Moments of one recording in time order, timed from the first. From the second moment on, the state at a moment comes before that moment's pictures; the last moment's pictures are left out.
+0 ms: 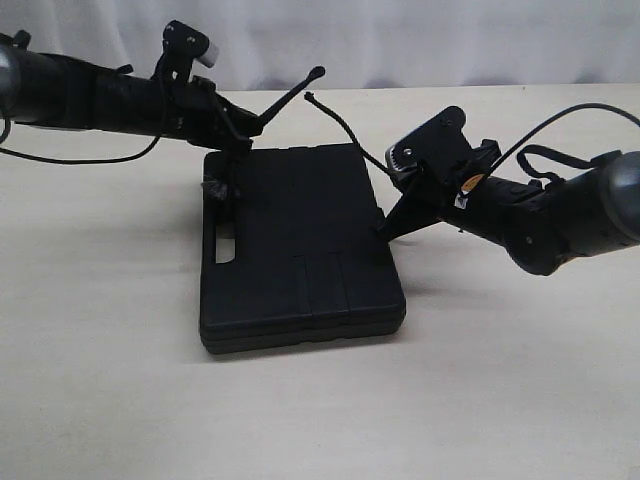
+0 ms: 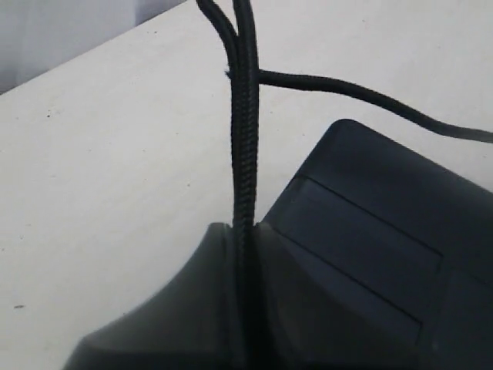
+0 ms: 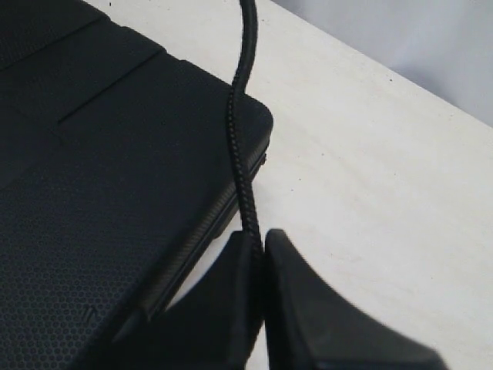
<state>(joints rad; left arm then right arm) -0.19 2.18 -1.38 -1.64 0.62 1.96 0.31 1.94 -0.83 -0.11 -0.52 -0.24</state>
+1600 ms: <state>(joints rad) -0.06 2.25 -1.42 -1.48 1.08 1.86 0.31 1.86 -0.76 -0.15 -0.56 -0.19</state>
